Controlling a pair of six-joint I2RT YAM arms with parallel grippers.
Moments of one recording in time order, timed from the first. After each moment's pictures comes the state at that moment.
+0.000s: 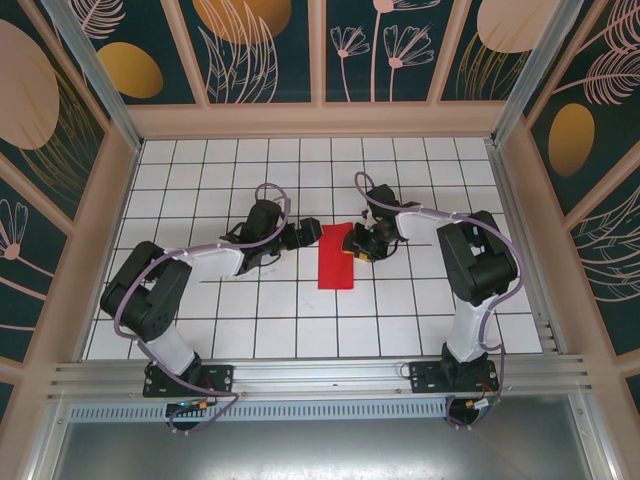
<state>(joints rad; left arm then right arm) -0.57 1.69 0.81 0.23 0.23 -0.76 0.45 1.91 1.09 -0.45 -0.43 0.67</state>
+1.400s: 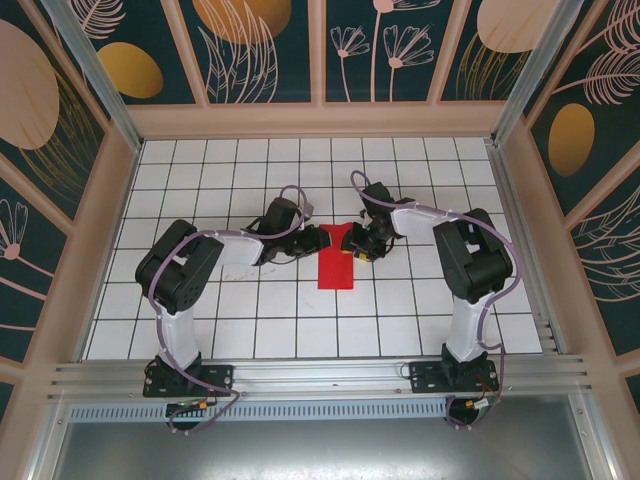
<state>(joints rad) -0.58 1.92 0.95 0.27 0.52 -0.86 0.47 1.94 1.14 -0.52 -0.39 0.68</state>
